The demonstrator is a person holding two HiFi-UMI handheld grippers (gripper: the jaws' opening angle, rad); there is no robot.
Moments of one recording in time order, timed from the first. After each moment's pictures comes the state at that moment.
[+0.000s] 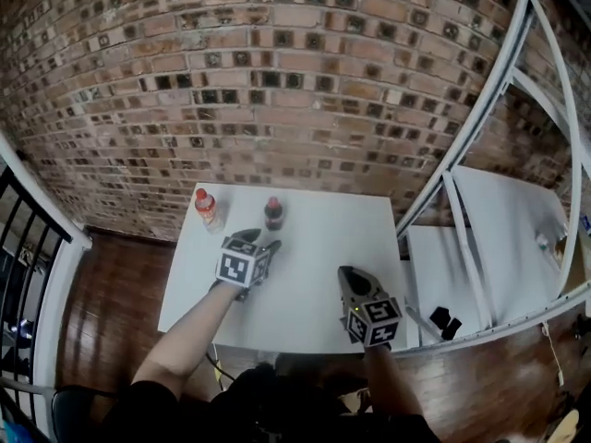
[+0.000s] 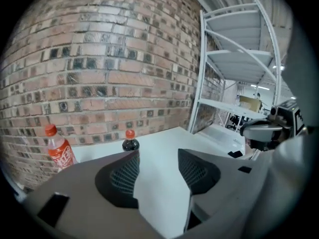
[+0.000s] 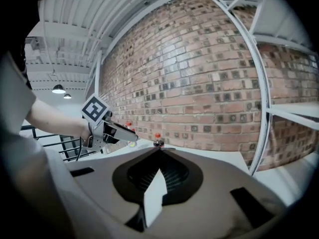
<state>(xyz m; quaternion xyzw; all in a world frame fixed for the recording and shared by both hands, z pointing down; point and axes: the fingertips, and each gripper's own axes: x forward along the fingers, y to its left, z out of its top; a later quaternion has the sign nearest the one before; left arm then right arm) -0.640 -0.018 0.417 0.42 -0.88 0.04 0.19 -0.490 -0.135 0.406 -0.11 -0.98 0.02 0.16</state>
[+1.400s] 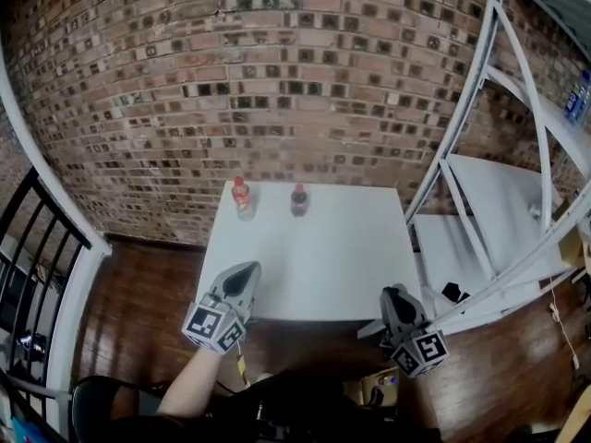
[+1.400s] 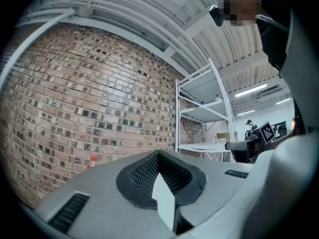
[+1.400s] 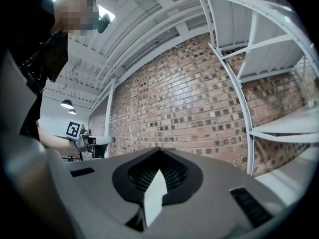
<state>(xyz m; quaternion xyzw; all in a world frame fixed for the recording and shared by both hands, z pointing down) -0.414 0.173 0.286 0.45 -0.89 -0.09 -0.07 -0.282 -0.065 0.310 -0.11 -0.99 0.03 0.01</state>
